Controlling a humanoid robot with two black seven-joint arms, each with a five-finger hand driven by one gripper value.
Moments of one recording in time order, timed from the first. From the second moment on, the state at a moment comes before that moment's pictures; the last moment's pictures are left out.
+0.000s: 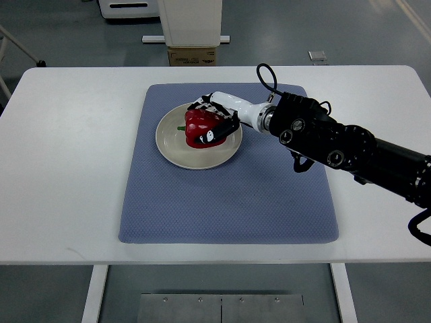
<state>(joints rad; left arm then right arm) -0.01 0.00 -0.21 -0.18 0.05 0.01 -0.14 1.21 0.00 0.04 0.70 -0.75 0.05 0.08</state>
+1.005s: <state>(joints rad) -0.01 0.00 -0.21 -0.18 0.05 0.01 -0.14 1.15 0.00 0.08 0.70 -0.69 -0.05 0.05</state>
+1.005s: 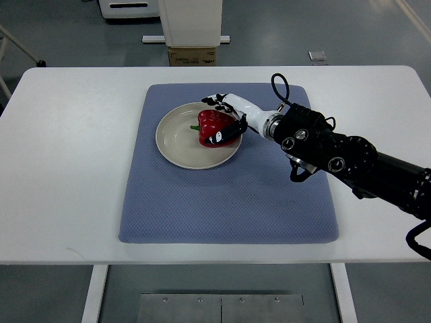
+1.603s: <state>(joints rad) -0.01 0.00 -0.21 -0.18 0.05 0.01 -0.14 1.15 -0.04 0.30 0.71 -0.68 -0.05 0.05</state>
